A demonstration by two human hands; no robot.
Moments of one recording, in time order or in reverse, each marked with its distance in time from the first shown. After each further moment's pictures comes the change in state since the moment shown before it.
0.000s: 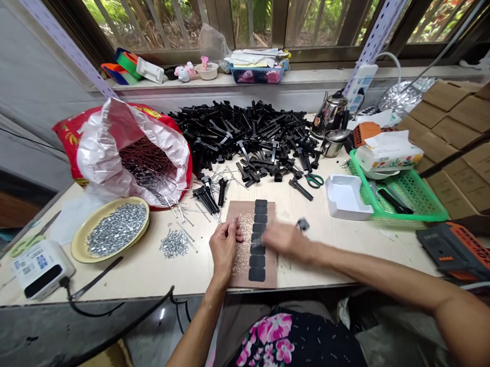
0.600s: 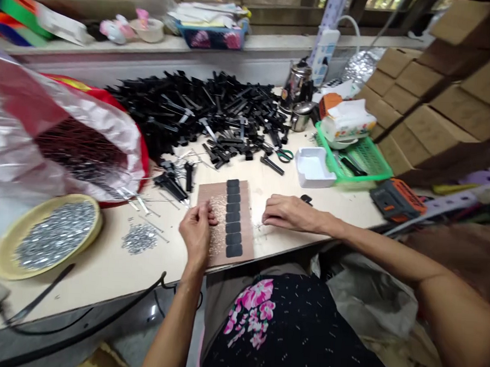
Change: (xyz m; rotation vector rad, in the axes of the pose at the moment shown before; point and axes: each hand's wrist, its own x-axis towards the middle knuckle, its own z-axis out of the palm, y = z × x) left_hand 0.001 0.001 0.007 0.075 0.020 0.073; right_hand -0.039 -0.016 -0.089 -0.074 -0.340 -0.050
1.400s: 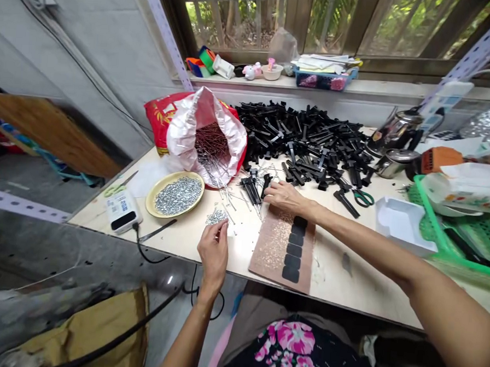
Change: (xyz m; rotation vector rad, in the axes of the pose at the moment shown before) left_hand -0.029 -0.009 -0.119 0.418 0.407 0.179; right_hand 0.214 0.015 0.051 -0.624 0.018 -0.463
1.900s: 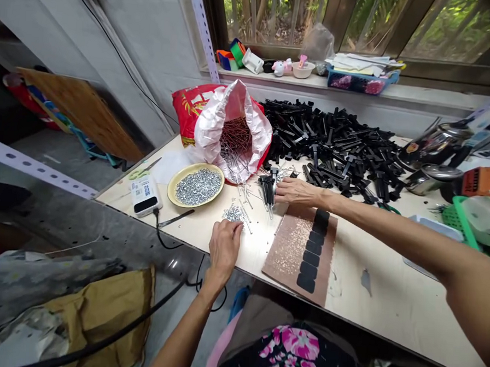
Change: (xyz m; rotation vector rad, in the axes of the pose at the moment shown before) left_hand 0.010 -0.023 -0.016 0.360 -0.194 0.138; right_hand 0.042 0.025 0.008 -0.161 -0.005 -0.417
